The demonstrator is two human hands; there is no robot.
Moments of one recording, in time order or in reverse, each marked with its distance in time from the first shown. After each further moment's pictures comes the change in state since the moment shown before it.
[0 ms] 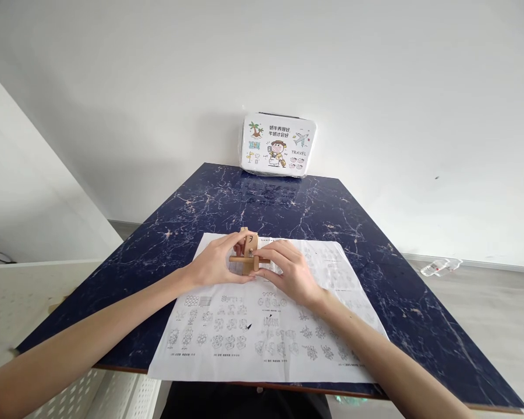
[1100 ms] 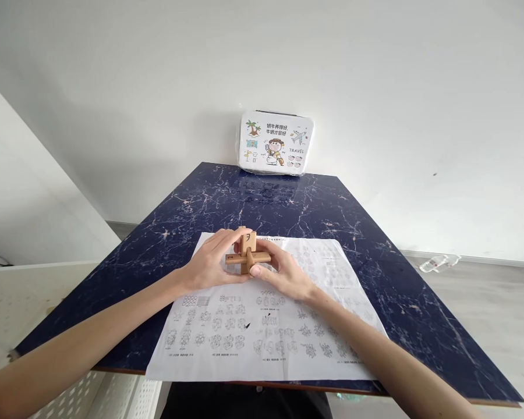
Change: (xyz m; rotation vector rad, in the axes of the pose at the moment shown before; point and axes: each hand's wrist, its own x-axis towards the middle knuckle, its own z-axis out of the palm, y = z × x) left_hand -0.002 0.004 -0.001 0.225 0.154 0.260; right_hand 0.001 -0.003 0.005 0.673 -0.226 0.464
